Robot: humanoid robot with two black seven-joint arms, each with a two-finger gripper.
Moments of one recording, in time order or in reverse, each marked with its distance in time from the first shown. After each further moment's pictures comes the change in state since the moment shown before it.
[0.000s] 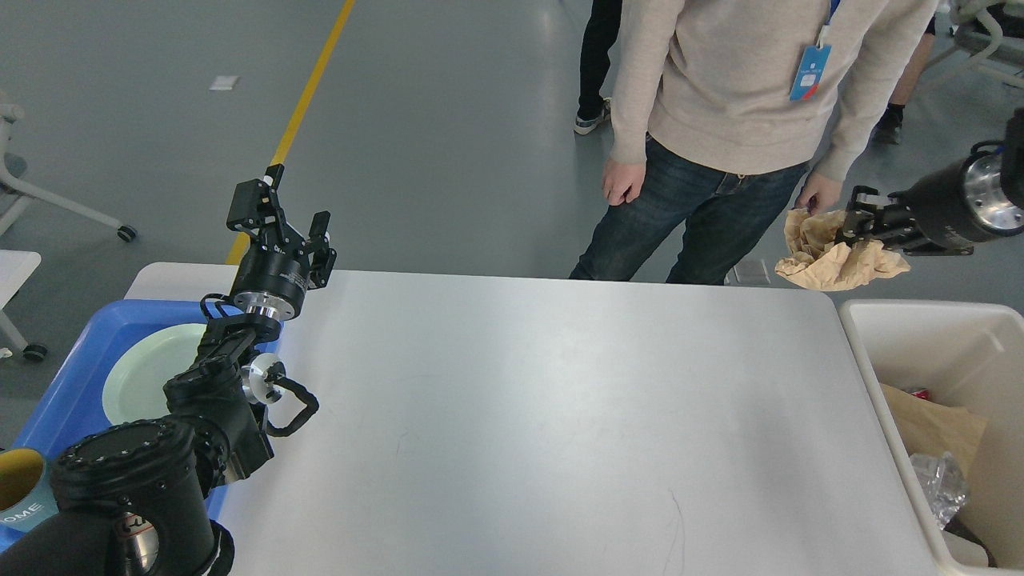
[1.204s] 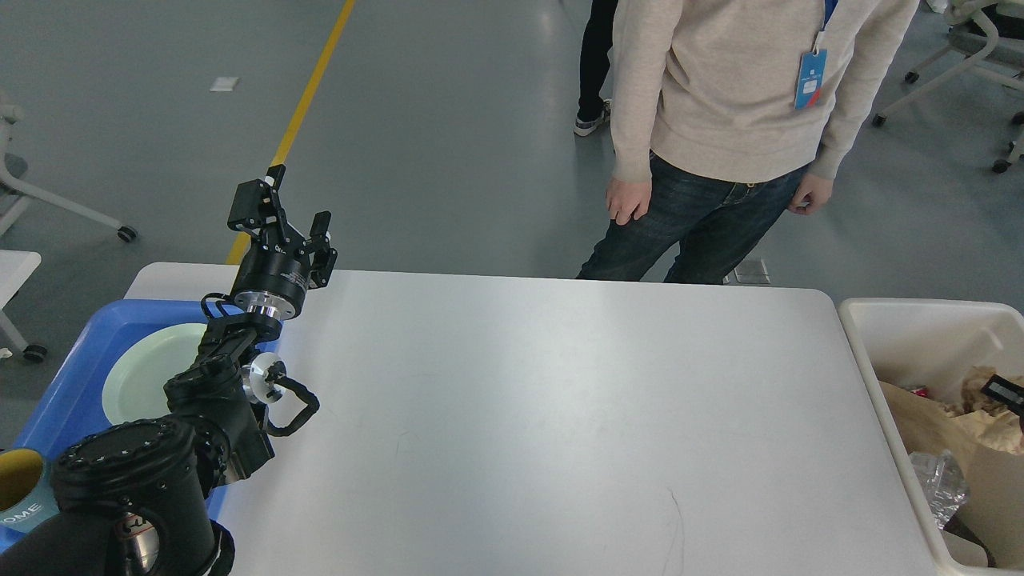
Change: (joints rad) left arm 0.000 -0.001 0.000 0.000 0.000 0.000 0.000; right arm -1.181 0.144 0.460 -0.854 0.007 -0.552 -0.009
